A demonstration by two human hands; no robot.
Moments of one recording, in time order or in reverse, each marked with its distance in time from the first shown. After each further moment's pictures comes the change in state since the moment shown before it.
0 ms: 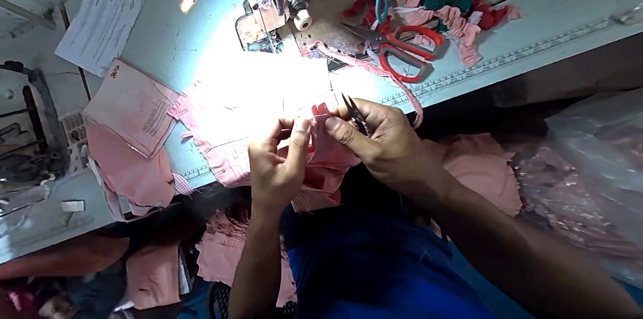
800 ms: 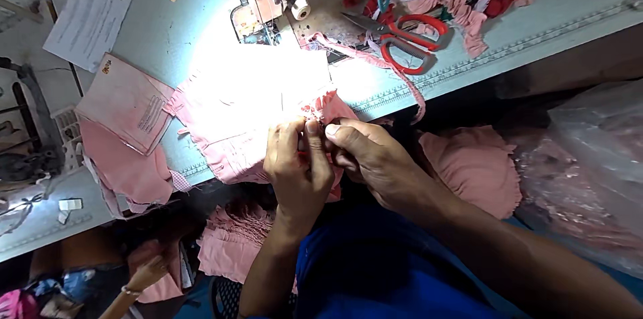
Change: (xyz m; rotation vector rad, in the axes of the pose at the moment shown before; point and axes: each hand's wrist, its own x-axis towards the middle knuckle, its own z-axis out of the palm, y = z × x) left_hand -0.021 -0.001 0.036 0.383 0.258 0.148; right_hand -0.017 -0.004 0.019 0.408 -0.081 0.353
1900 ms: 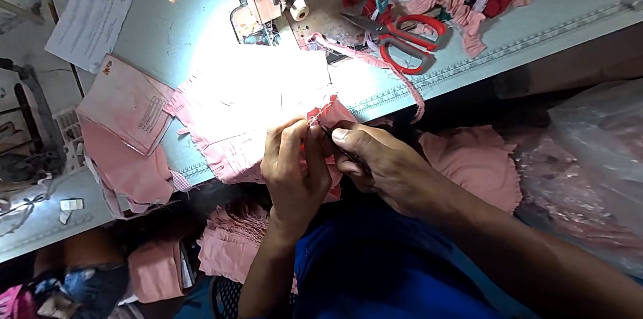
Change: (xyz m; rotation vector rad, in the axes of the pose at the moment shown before) left_hand 0.003 -0.001 -0.007 0.011 -0.017 0.148; right_hand -0.010 -0.012 -0.008 0.022 -0.108 0.094
